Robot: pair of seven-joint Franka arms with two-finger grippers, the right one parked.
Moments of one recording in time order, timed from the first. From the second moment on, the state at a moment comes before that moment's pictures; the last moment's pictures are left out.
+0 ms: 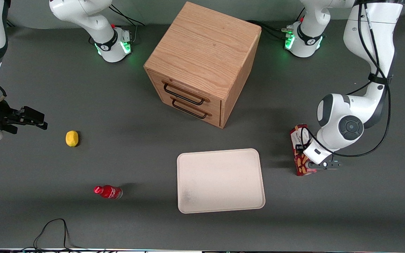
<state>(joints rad) -0.16 0.47 0.00 -1.93 -0.01 2.37 -0.15</state>
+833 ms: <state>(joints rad) -0.15 0.34 0.00 -1.72 -0.02 1.97 -0.16</state>
